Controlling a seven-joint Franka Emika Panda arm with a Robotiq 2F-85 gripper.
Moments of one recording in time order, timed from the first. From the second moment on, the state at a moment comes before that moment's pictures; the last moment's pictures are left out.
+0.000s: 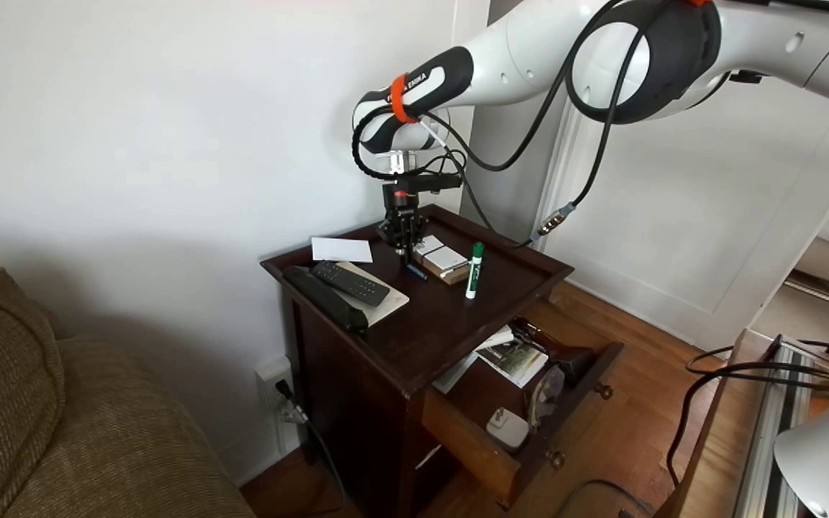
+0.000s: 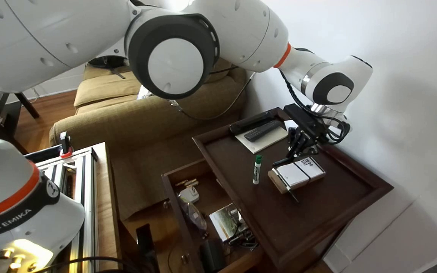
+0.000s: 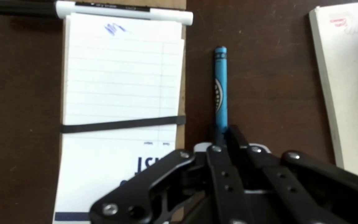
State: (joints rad) arm -0.06 1.29 -0.04 -0.84 0.10 1.77 -0.06
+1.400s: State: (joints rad) arm 0.12 1.03 -0.18 -1.19 0.04 2.30 0.37
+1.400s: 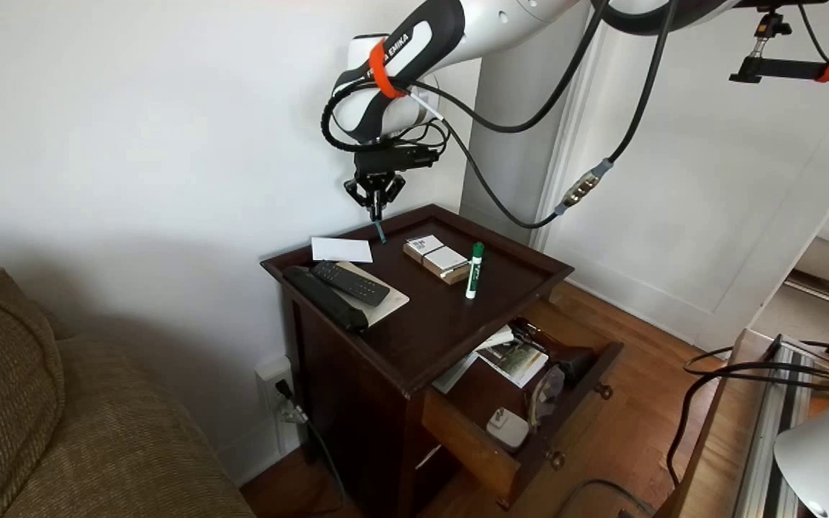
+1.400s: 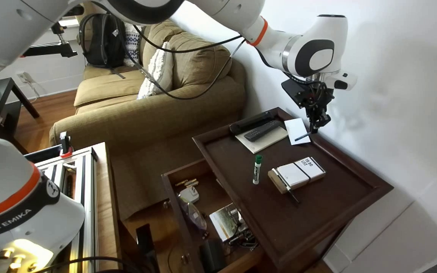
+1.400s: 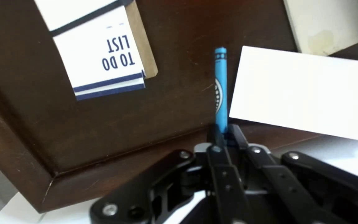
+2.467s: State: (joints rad) arm 0.44 0.74 -0.50 -1.78 -0.34 2.53 1.08
